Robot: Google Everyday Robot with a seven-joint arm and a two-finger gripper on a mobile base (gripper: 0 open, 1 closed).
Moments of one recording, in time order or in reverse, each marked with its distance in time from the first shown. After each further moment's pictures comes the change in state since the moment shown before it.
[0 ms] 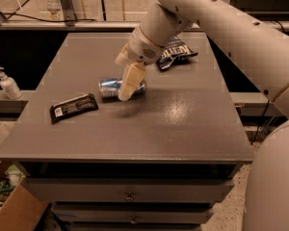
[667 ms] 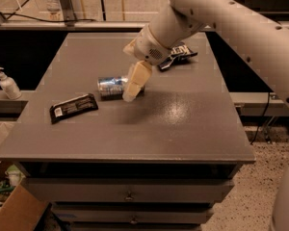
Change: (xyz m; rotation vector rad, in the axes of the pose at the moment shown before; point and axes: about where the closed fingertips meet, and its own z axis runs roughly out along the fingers) arm 0.000 0.001 -0.013 0.075 -0.067 0.055
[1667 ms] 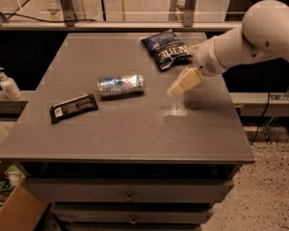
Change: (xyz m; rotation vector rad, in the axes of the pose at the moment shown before) arm 0.137 -0.032 -0.079 0.378 -0.063 0.289
